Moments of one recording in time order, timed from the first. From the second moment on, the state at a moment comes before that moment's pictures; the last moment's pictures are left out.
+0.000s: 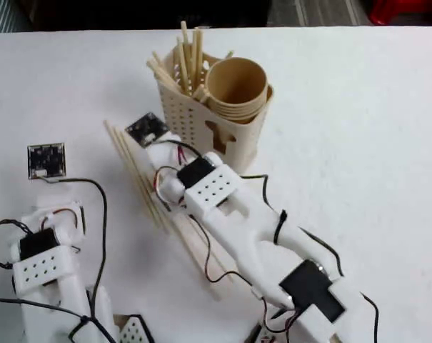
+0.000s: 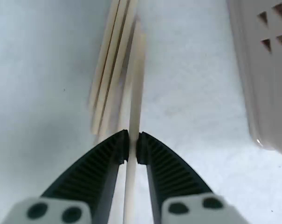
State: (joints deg) left arm -30.0 -55.3 75.2 47.3 -15.4; right arm -44.4 -2.1 20.2 60.7 2.7
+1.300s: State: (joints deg) left arm -30.0 -55.3 75.2 47.3 -15.4; right arm -47.6 20.4 14.8 54.8 2.5
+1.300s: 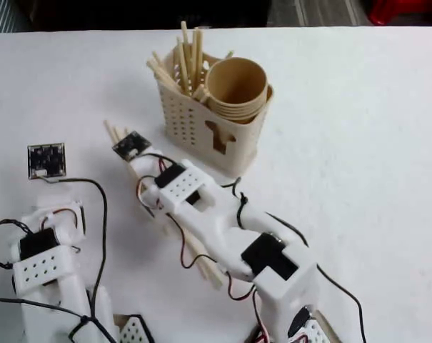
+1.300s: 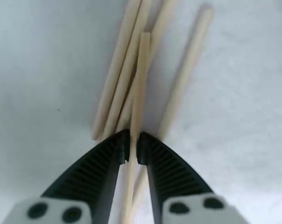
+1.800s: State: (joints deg) left arm -30.0 -55.3 75.2 47.3 -15.4; right arm -46.3 15.8 15.6 56.8 2.6
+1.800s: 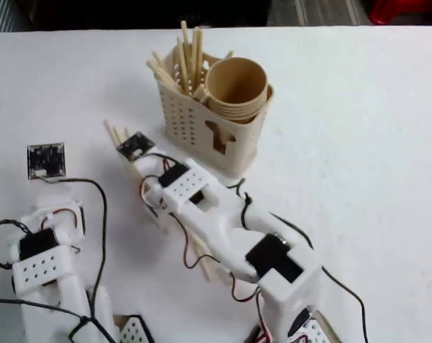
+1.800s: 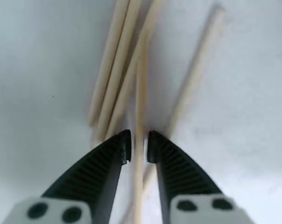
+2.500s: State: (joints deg) left arm -30.0 -55.3 75.2 47.3 -15.4; right arm -43.3 9.5 17.3 59.3 0.9
